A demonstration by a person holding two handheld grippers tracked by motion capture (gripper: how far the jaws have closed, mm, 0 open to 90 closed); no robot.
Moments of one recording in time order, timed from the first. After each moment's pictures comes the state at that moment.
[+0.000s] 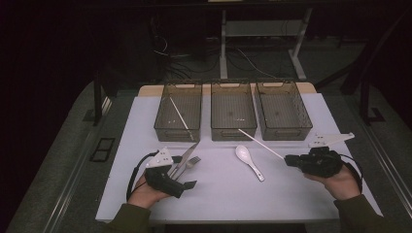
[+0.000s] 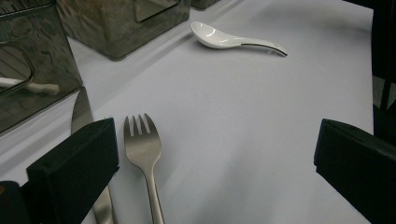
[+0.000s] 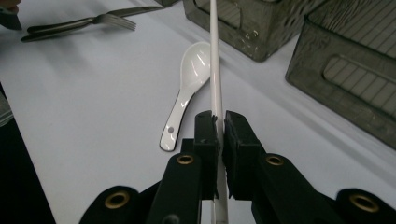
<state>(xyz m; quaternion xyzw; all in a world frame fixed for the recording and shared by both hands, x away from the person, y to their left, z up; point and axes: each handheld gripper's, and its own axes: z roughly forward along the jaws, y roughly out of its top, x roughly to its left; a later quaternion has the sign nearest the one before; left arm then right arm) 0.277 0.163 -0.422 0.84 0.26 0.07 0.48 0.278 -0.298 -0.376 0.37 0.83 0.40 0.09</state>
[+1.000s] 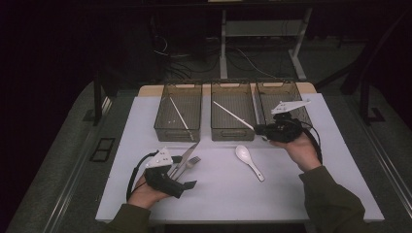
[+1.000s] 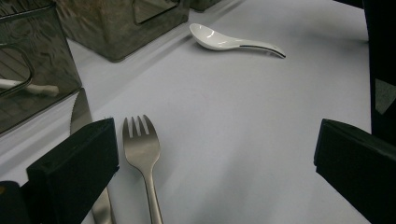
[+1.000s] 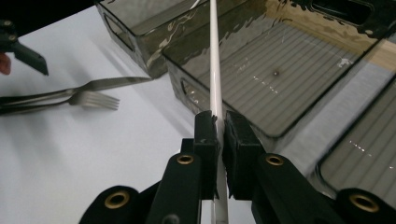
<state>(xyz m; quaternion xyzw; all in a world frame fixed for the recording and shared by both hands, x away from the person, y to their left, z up) 0.277 0.162 -0.422 0.83 0.26 0.07 0.49 0.361 -0.220 -0.350 0.36 0.83 0.42 0.11</state>
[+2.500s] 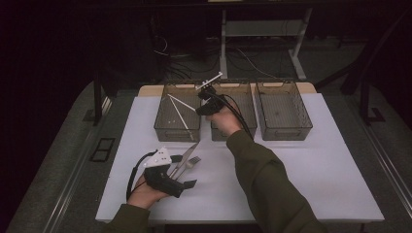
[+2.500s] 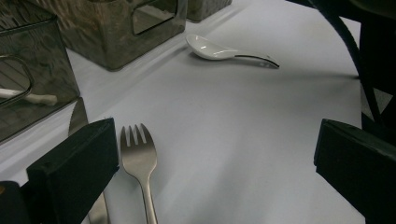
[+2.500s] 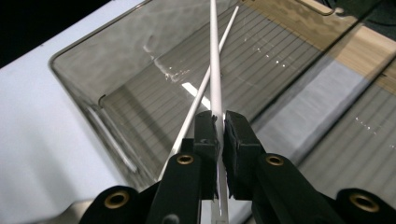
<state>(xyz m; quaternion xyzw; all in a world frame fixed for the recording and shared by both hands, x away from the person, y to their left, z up) 0.277 0.163 -0.419 0.82 0.25 0.07 0.50 0.468 -0.032 -0.353 0.38 0.86 0.34 0.08</state>
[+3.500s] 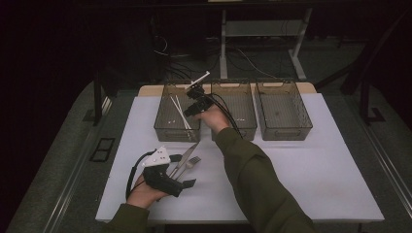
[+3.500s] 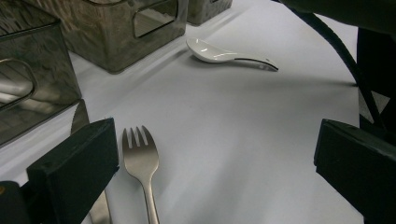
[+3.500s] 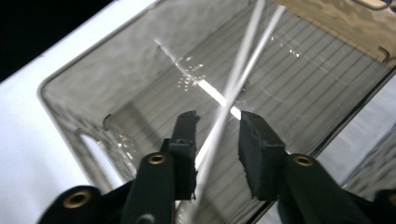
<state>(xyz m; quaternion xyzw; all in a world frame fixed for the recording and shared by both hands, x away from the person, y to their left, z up) 0.277 0.165 -0.418 0.82 0.25 0.07 0.51 0.489 0.000 -0.366 0.38 0.86 0.33 0.05</state>
